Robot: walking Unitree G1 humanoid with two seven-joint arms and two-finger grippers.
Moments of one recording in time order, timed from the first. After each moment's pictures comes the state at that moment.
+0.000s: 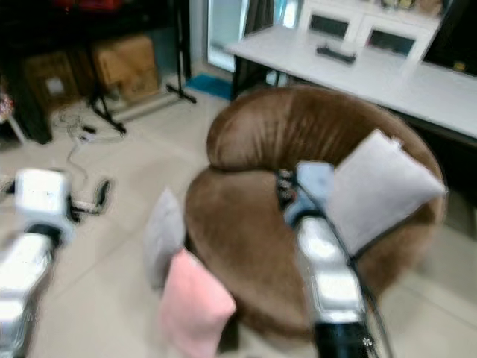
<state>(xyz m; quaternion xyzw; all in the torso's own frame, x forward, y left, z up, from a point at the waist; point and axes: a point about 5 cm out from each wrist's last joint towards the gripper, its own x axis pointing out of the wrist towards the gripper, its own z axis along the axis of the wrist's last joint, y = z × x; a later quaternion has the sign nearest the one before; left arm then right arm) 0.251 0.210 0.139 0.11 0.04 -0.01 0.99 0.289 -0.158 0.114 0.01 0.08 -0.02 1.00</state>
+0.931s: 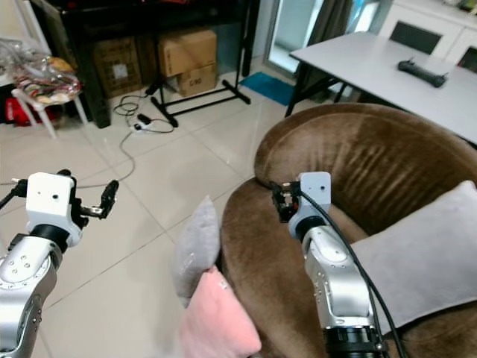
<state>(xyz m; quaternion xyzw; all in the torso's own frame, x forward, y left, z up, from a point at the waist) 0.249 0.214 0.139 0.12 0.04 -0.01 0.99 0.283 -0.154 0.105 0.02 0.10 0.08 0.99</state>
